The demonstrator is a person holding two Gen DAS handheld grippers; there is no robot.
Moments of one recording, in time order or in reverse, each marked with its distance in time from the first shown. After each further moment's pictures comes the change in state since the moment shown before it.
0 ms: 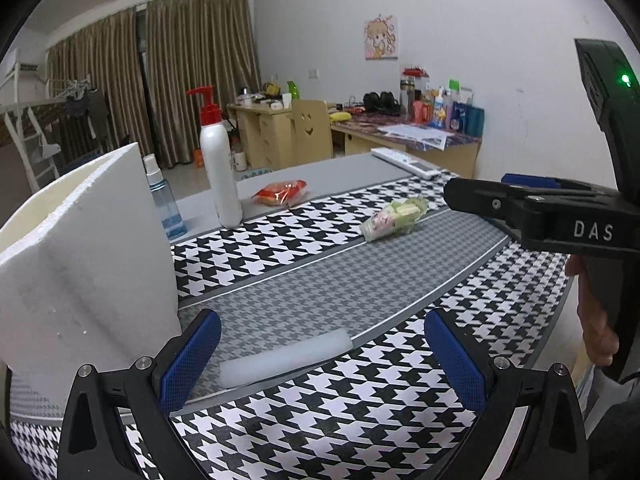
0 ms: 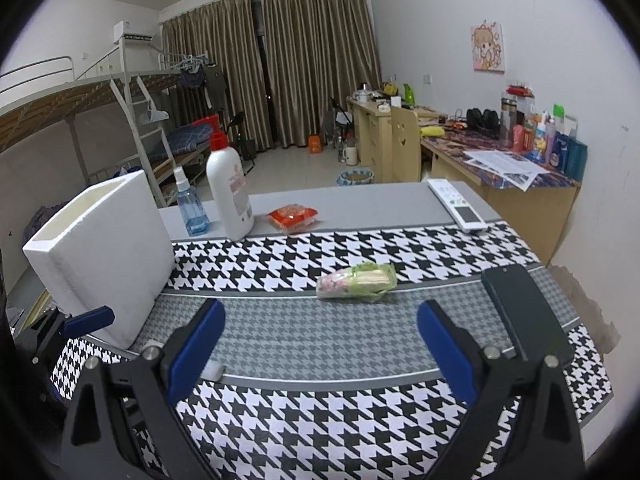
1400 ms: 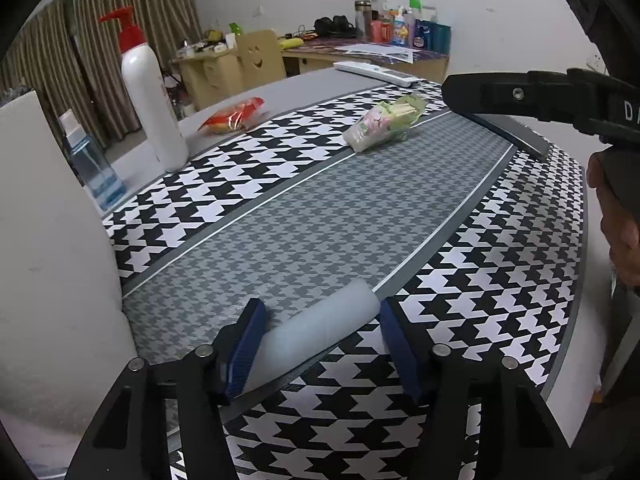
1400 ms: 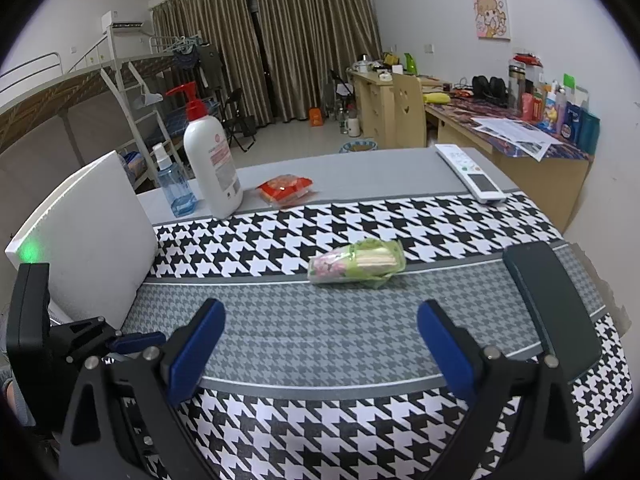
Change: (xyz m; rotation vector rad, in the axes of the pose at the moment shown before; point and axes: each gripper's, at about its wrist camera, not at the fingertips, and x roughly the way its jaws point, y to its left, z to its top) left arm 0.079 0.015 -0.013 0.141 0.258 -0.138; right arm 0.039 -0.010 0.001 0.033 0.104 0.025
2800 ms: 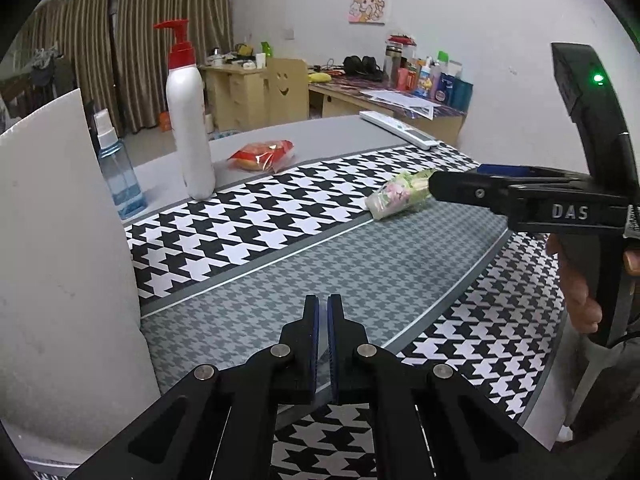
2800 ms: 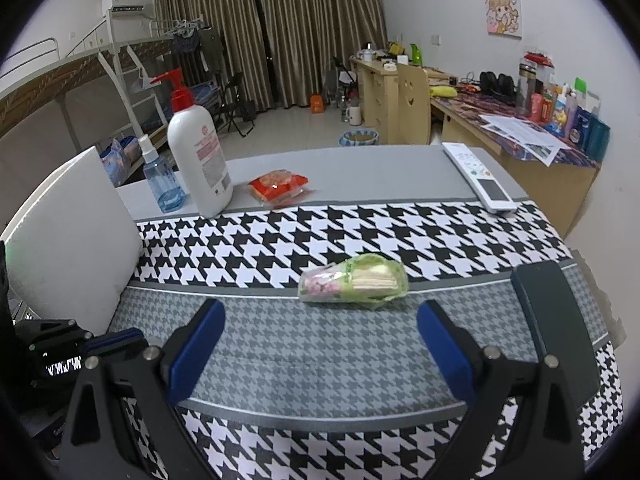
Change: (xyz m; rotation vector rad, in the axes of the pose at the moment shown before) left arm -0.025 0.020 0.019 -0.160 -0.131 -0.022; right arm 0.028 -0.004 0.022 -0.032 0.060 -0.013
